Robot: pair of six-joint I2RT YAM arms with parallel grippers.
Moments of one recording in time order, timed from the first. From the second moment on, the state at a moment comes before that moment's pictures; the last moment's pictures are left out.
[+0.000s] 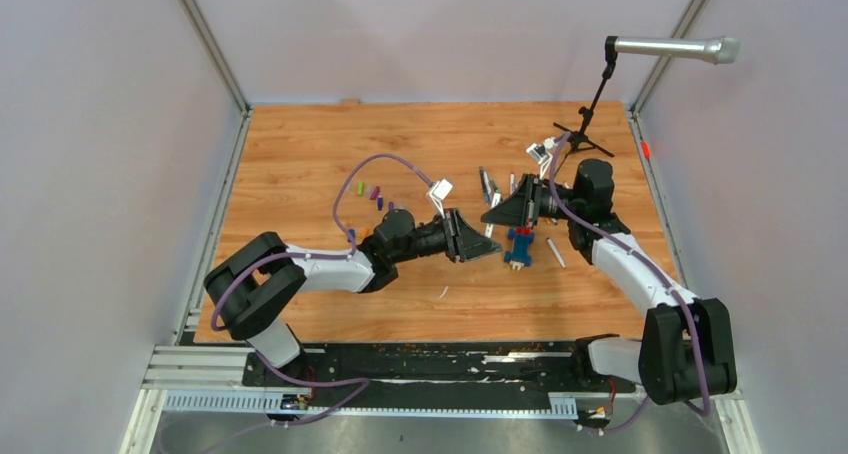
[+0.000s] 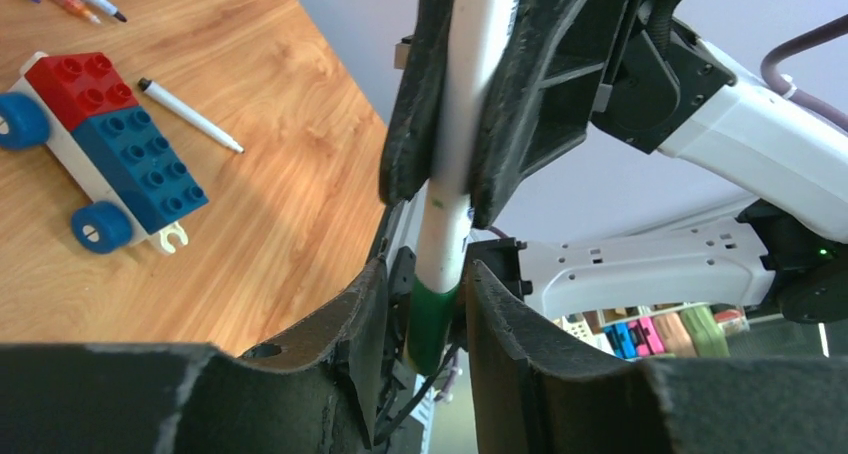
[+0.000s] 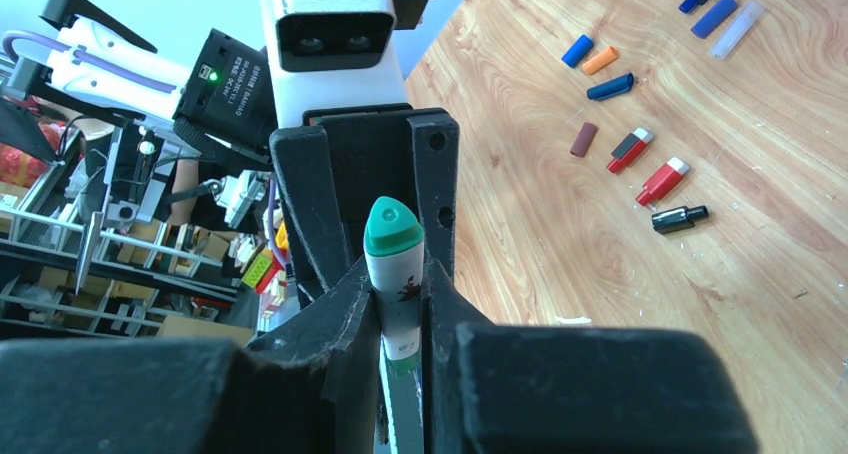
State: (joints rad) left arm -0.92 1.62 0.70 0.96 0.40 -1.02; right arm 0.16 1.24 0.71 0.36 -1.20 0.71
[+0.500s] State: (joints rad) left arm -0.87 1.65 0.72 1.12 0.37 -1.08; right arm 0.17 1.47 1.07 0.05 -1.32 0.59
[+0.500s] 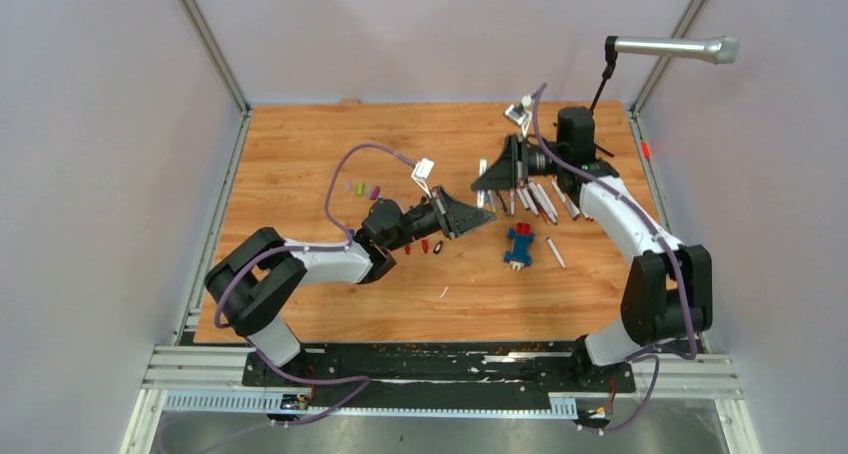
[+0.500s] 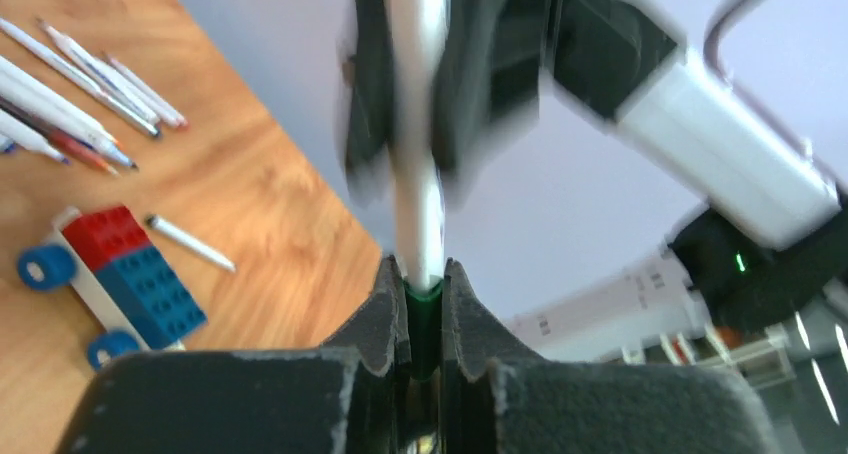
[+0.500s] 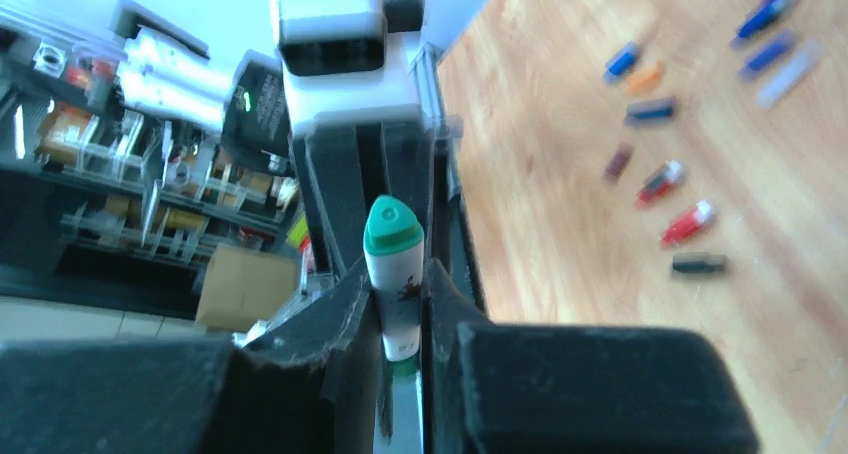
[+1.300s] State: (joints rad) left arm -0.99 1.23 0.64 0.28 0.13 -0.67; right arm -0.08 1.25 1.06 -0.40 -0.95 -0.14
